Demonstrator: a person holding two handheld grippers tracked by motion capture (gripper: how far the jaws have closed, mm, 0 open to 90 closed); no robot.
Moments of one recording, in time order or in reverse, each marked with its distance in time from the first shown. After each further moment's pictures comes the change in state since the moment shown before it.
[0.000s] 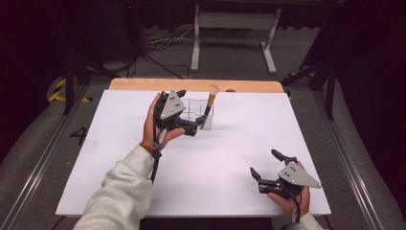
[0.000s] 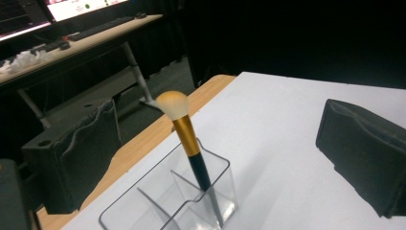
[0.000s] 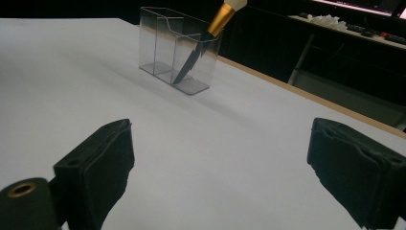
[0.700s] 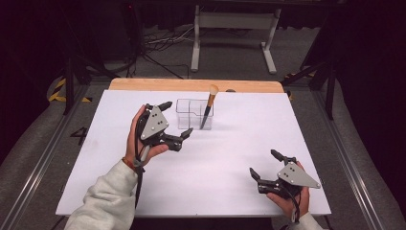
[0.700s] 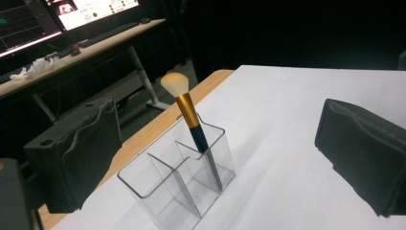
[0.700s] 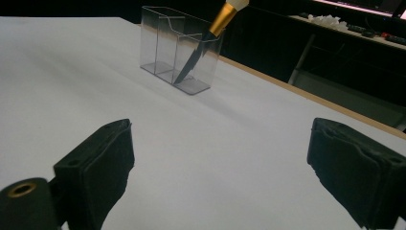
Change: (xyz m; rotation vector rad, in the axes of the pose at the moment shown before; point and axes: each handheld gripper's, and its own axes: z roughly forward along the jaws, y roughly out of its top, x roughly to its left) left arm -0.011 -0.024 -0.051 -0.016 0.012 0.049; right arm 0.002 0.001 0.001 0.002 0.000 -0.005
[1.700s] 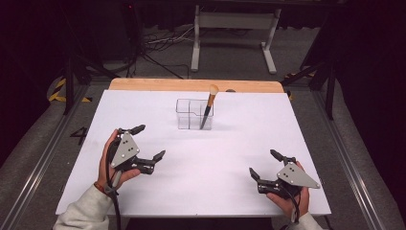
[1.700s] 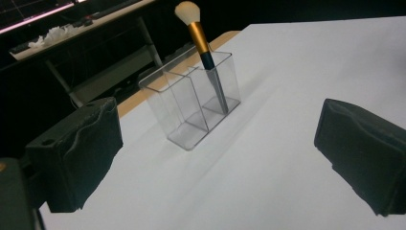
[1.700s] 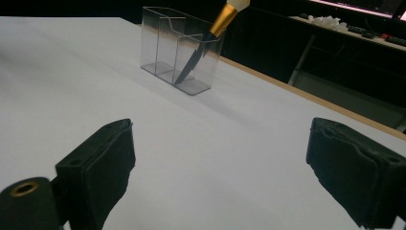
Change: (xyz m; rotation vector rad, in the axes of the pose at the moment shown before) left arm -0.001 -0.067 -0.065 0.076 0.036 -0.009; right arm 0.001 0.000 0.000 -0.001 0.002 -0.003
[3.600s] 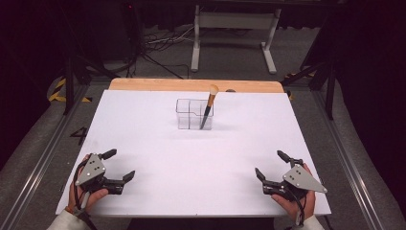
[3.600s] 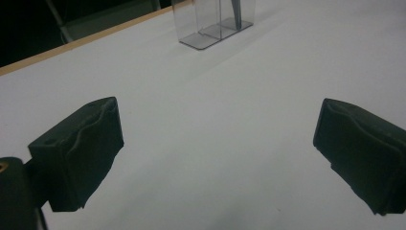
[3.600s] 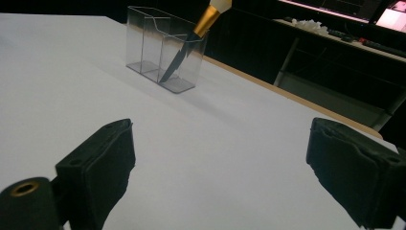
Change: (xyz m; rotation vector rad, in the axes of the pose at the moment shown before) left arm 0.014 -0.087 -0.057 0.094 -0.011 -0.190; right arm -0.005 -0.002 -0.012 -0.004 -0.055 -0.014
